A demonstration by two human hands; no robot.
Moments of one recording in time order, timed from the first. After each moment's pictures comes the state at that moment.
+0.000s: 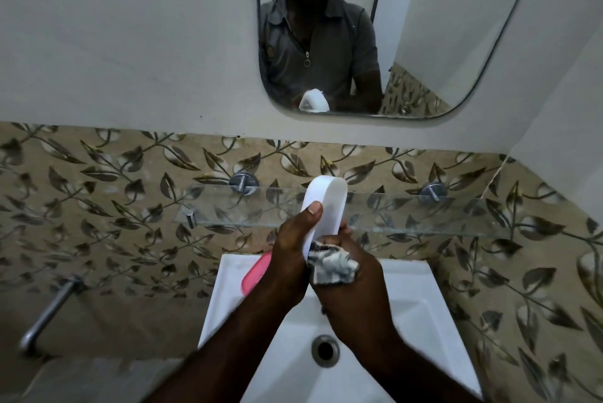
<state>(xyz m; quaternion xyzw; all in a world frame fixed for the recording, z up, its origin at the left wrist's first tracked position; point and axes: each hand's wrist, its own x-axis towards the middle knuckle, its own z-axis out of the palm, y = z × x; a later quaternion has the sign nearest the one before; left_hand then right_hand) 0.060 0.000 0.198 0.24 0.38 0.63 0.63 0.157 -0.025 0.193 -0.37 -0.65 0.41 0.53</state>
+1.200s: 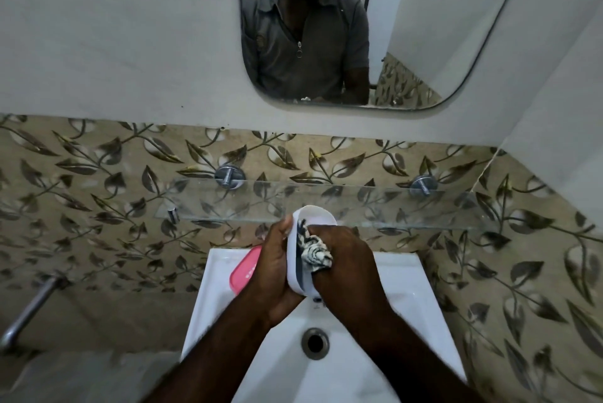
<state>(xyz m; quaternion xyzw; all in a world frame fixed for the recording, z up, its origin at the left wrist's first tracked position) 0.062 -0.002 0.179 0.15 0.41 0.58 0.69 0.171 0.009 0.182 -0.43 -0.79 0.15 0.40</state>
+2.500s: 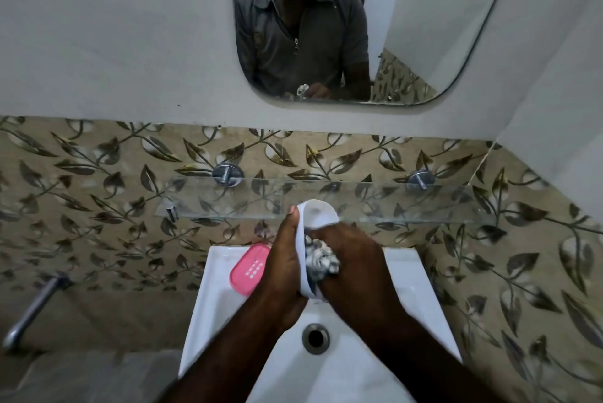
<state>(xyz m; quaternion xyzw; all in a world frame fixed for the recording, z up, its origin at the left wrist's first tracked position) 0.088 -0.016 0.206 0.08 0.33 0.63 0.70 0.184 -0.007 0.196 -0.43 -0.81 0.12 0.37</state>
